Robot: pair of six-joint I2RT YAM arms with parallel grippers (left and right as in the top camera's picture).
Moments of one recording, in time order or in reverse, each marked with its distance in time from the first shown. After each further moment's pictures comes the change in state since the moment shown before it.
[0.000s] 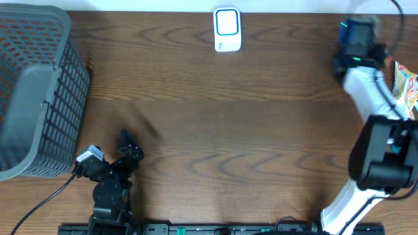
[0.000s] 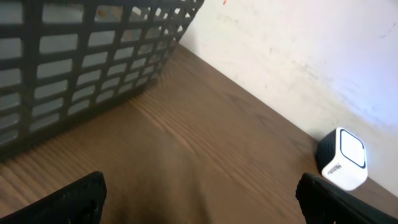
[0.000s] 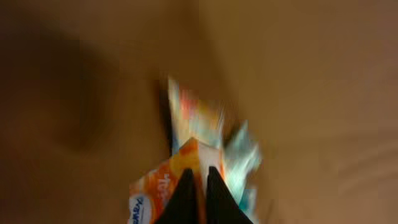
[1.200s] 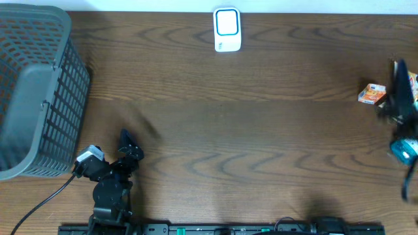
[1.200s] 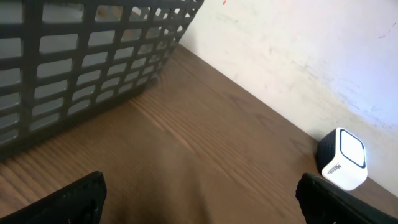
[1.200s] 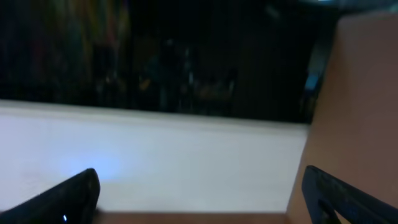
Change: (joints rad) left arm 0.000 0.001 0.000 0.000 0.000 0.000; right arm 0.161 -1.280 0.029 -0.281 -0.727 0.164
